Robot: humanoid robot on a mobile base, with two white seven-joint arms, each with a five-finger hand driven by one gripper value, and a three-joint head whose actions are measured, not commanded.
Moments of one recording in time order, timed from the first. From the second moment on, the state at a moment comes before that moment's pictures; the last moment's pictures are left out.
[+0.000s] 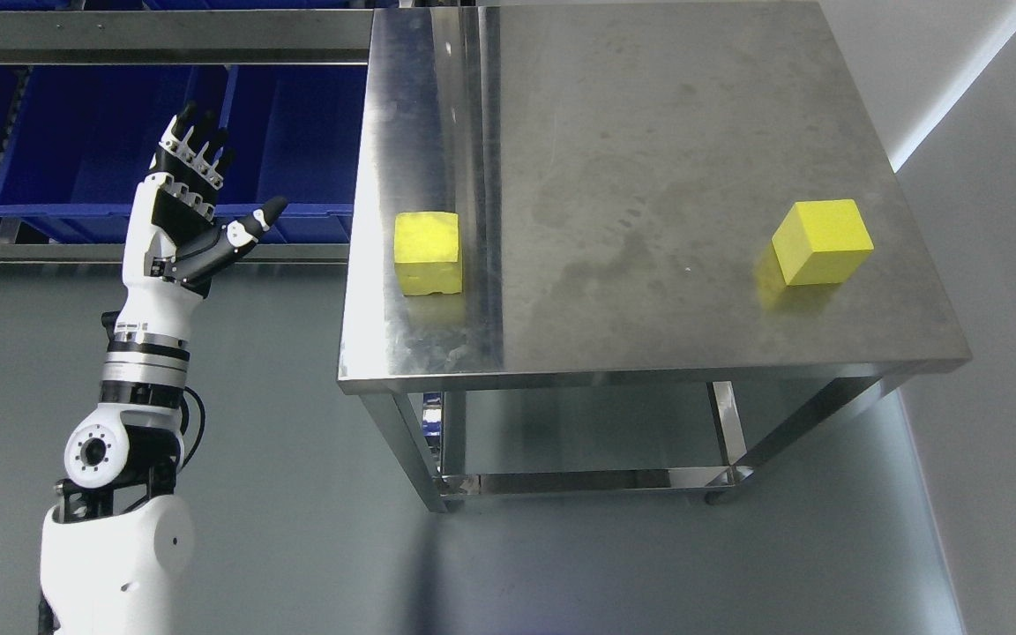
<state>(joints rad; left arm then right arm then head) -0.16 0.05 0.17 -1.68 0.29 -0.05 -0.25 0.00 0.00 -0.09 0.00 0.00 -0.10 -0.03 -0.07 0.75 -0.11</state>
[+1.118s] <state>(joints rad) -0.33 0.24 0.07 -1.59 0.16 -0.19 -0.67 0.00 0.00 -0.09 0.00 0.00 -0.10 -0.03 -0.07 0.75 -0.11</state>
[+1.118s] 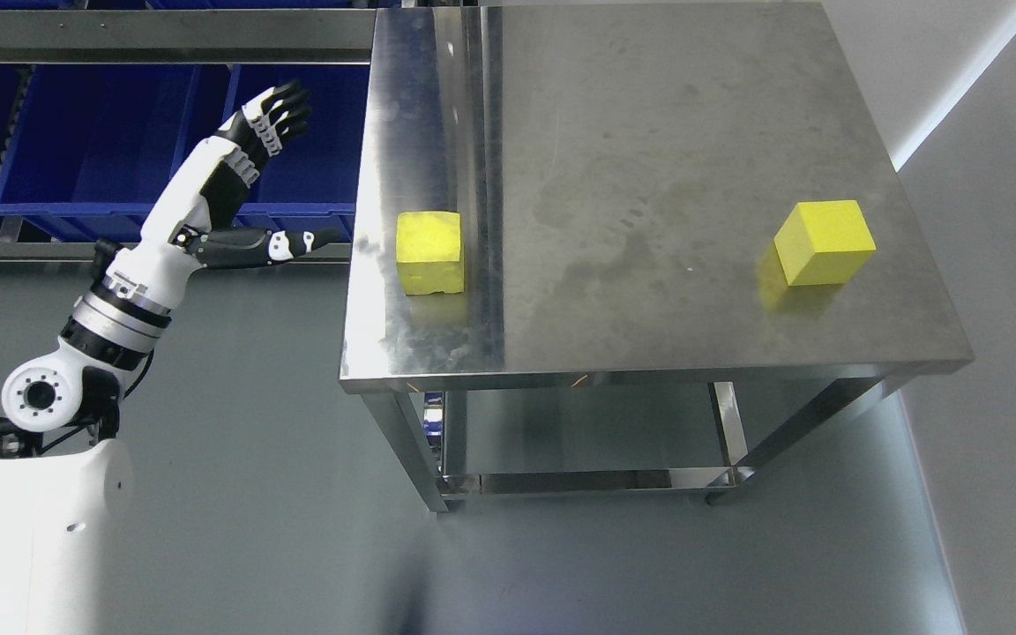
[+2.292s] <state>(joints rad) -0.50 0.18 -0.21 -1.28 -0.10 -0.23 -0.70 0.00 0.00 -0.09 0.00 0.00 -0.10 -0.03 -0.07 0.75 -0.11</state>
